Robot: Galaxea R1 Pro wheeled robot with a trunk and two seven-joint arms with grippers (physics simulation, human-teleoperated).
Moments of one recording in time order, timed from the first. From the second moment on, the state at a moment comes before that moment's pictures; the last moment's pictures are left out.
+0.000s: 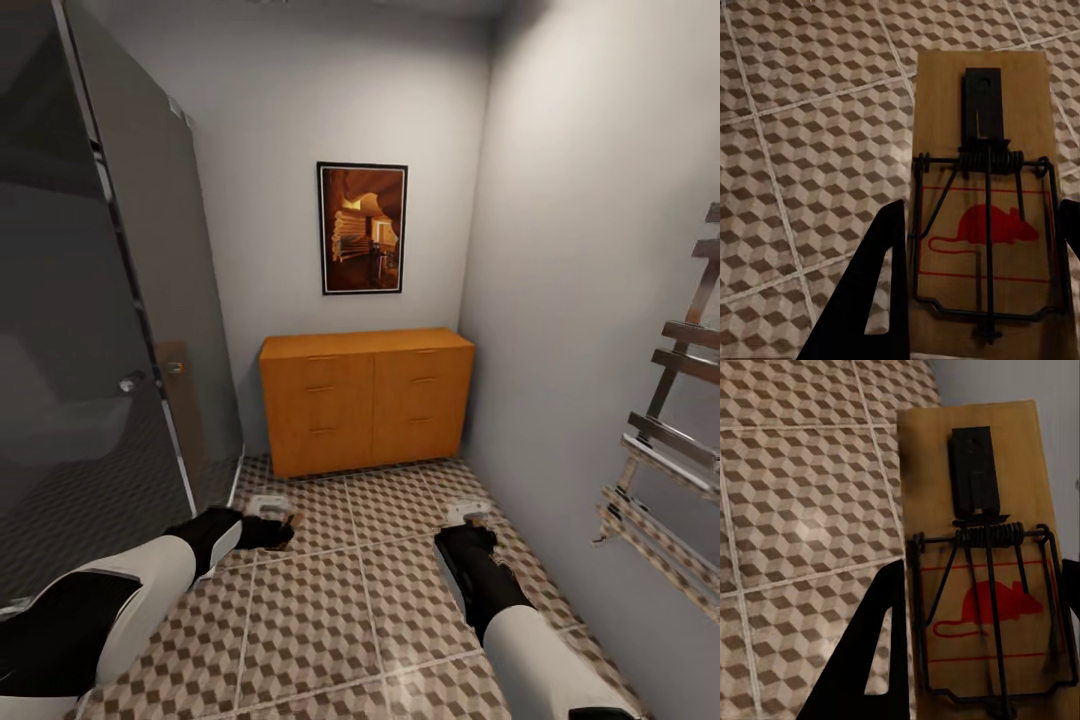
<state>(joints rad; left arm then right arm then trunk) -1.01 0.01 -0.17 -0.01 0.10 0.30 -0.22 -0.69 0.17 -0.04 -0.60 0.24 0.59 -0.37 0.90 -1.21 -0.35</state>
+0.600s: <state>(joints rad) -0.86 0.05 -0.17 0.00 0.11 0.12 -0.10 -0.69 0.17 -0.04 -0.21 0.23 0.28 -0.36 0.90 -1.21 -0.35</state>
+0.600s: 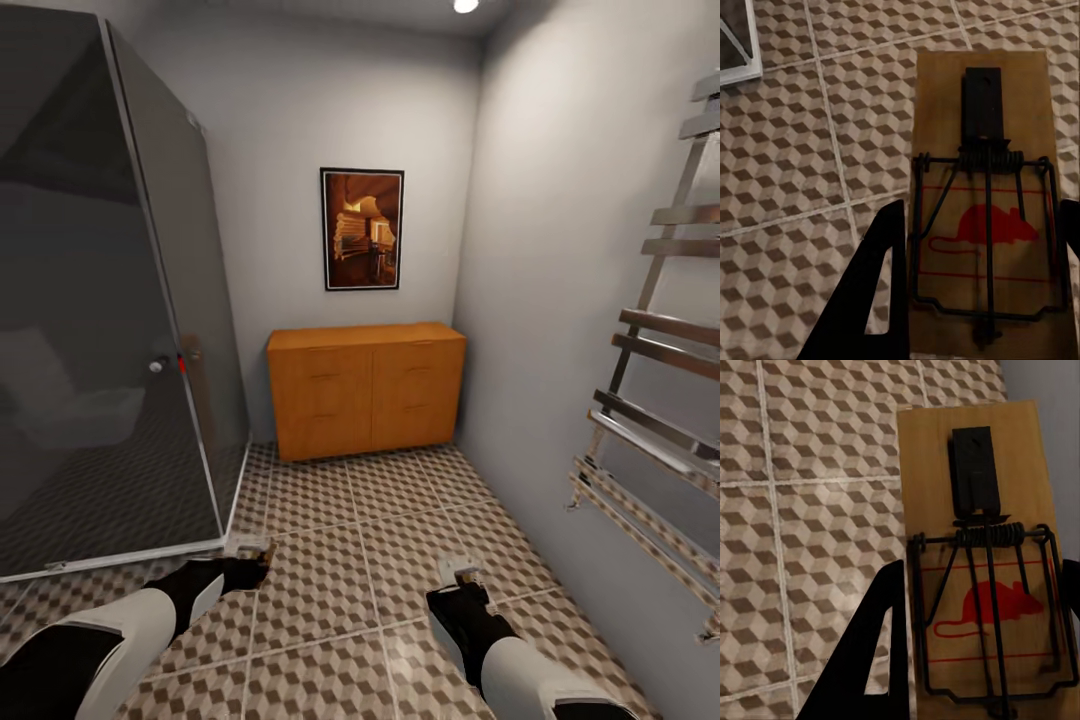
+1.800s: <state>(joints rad) -0.61 0.06 -0.17 0.00 0.31 -0.07 -0.10 -0.69 0.17 -0.04 -0.11 0.23 0.27 -0.38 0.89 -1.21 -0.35</state>
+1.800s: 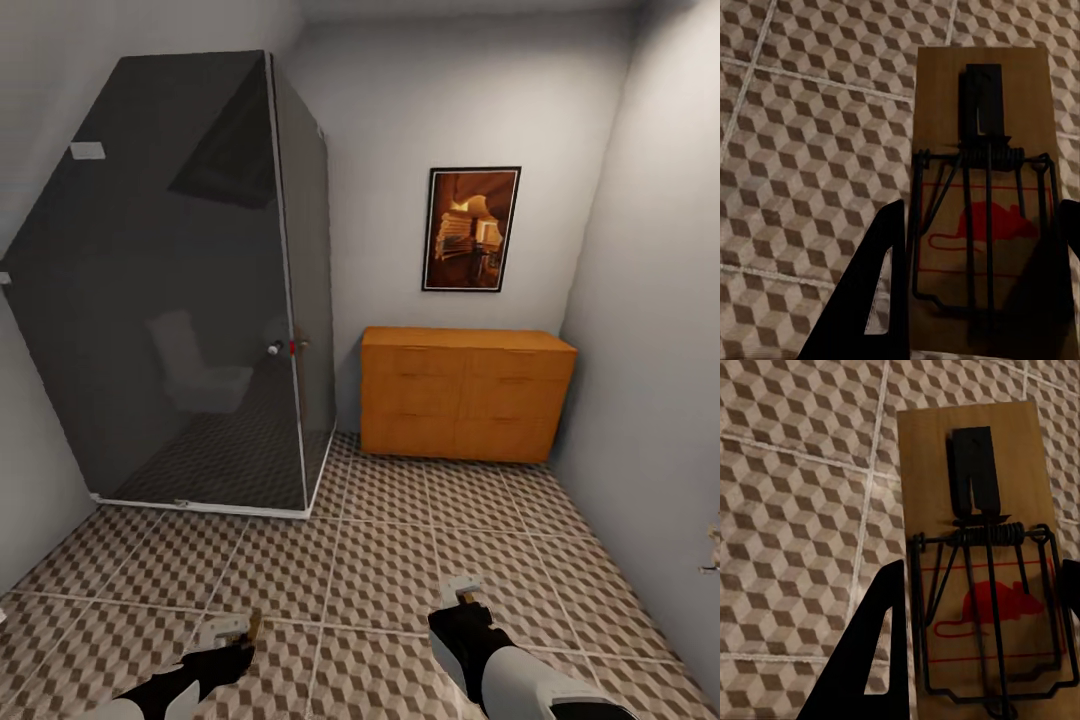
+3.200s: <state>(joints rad) -0.61 0.06 -0.17 0.00 0.31 -0.08 -0.10 -0.69 0.17 -0.04 -0.09 0.24 0.27 -0.38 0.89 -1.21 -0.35</state>
